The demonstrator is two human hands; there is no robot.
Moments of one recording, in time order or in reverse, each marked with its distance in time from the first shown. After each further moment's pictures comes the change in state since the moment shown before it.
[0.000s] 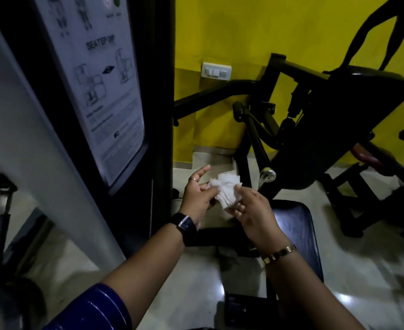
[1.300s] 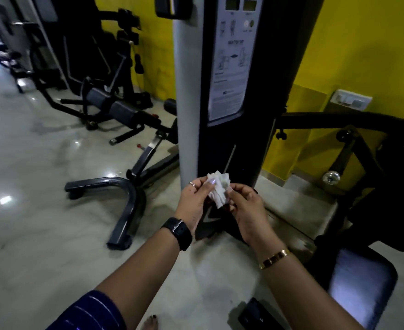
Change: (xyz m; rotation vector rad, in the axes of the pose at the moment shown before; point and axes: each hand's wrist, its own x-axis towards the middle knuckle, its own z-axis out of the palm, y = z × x) left_hand -0.272 -0.039 0.046 -0.192 0.644 0.292; right_hand -0.166 0.034 -0.064 -0.257 -0.749 0.041
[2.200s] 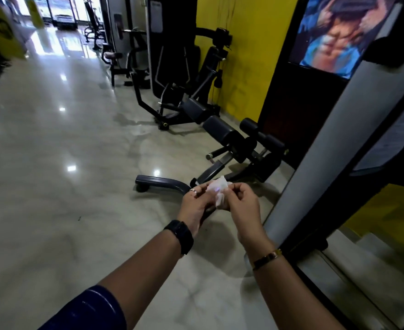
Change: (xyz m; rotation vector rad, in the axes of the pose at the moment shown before) left_hand 0.019 0.140 -0.298 -0.156 0.236 0.063; right_hand 0.019 0.080 0.337 -0.398 -0.204 -0.186
